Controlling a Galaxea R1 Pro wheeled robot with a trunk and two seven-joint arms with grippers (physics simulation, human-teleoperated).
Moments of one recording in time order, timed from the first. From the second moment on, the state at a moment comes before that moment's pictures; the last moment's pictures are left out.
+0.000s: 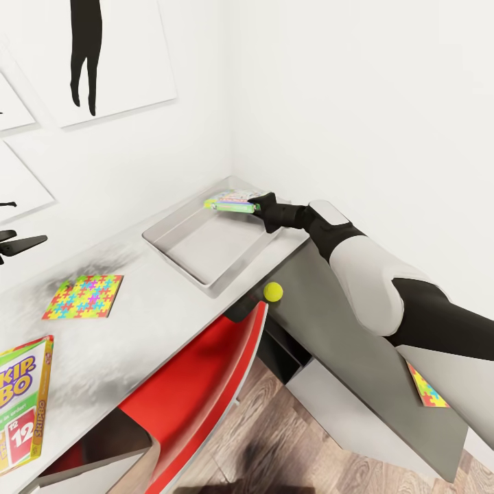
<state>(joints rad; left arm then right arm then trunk) -0.84 0.74 0.37 -1.19 0.48 1.04 -1.57 -1.58 0.17 -0.19 -0.23 -1.19 0.62 -0.14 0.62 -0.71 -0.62</state>
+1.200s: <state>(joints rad) -0.84 0.74 0.37 -1.19 0.48 1.04 -1.57 -1.58 0.17 -0.19 -0.23 -1.19 0.62 -0.22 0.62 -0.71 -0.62</state>
